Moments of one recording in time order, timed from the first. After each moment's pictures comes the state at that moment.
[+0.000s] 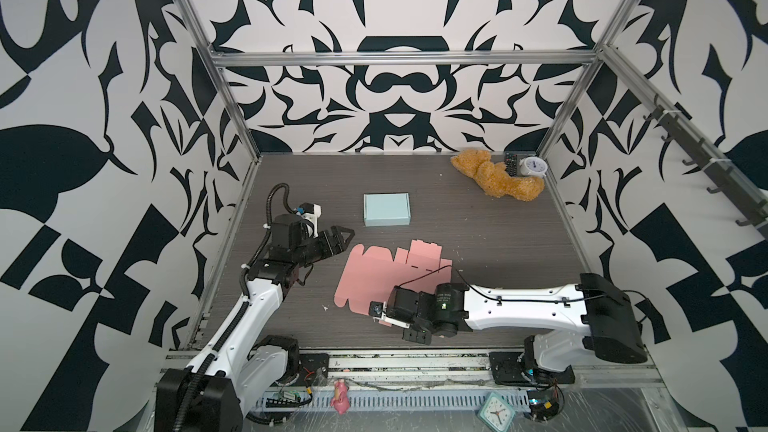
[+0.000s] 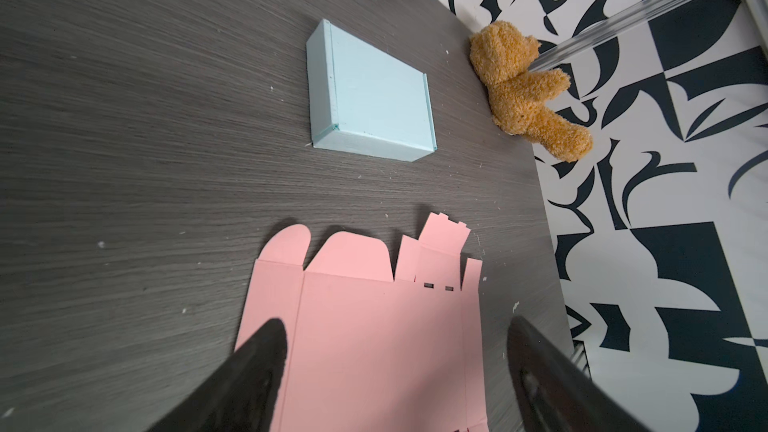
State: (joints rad) left arm -0.15 0.96 0.58 -0.23 0.54 -0.58; right arm 1.35 1.52 1.01 -0.71 0.15 -0.14
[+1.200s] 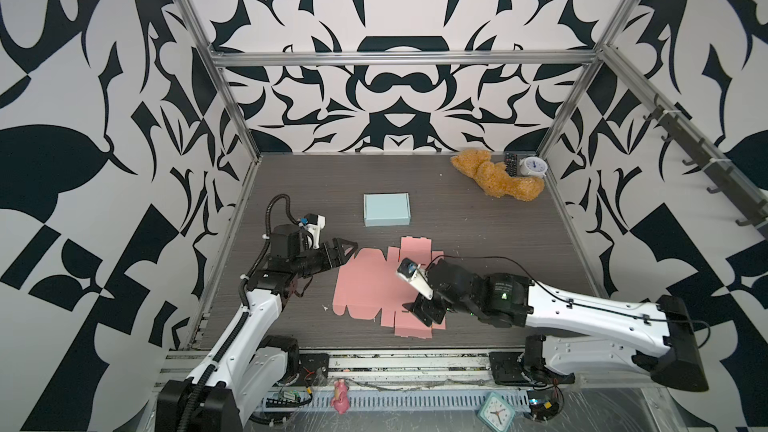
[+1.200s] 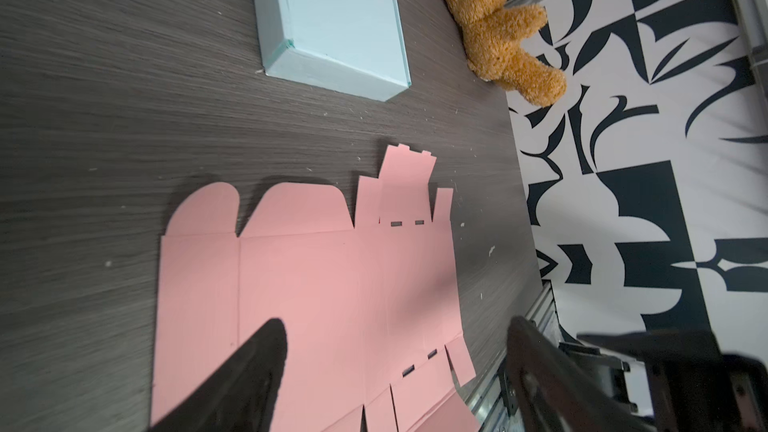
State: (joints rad) left arm -0.23 0.92 0.50 -0.22 0.66 -0.57; right arm 1.09 1.11 0.88 -0.56 0.08 0.22
